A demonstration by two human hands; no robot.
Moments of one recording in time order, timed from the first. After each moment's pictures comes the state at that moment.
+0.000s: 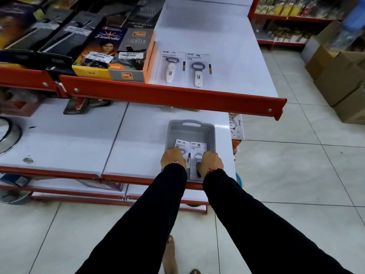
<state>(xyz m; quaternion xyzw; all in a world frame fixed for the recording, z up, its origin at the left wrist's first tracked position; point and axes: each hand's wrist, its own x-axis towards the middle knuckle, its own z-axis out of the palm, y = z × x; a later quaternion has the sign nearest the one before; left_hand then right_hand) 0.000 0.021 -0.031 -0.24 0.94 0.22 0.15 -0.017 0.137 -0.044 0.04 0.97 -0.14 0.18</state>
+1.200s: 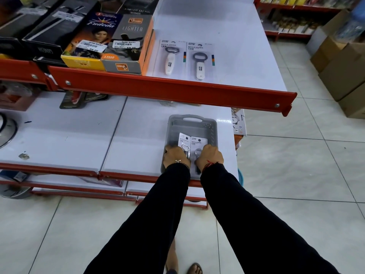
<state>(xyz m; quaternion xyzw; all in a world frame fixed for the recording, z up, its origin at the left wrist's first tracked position) -0.006 0.029 -0.057 -0.27 0.92 0.25 0.13 -0.026 0.129 -0.046 0.06 0.98 -0.14 0.16</state>
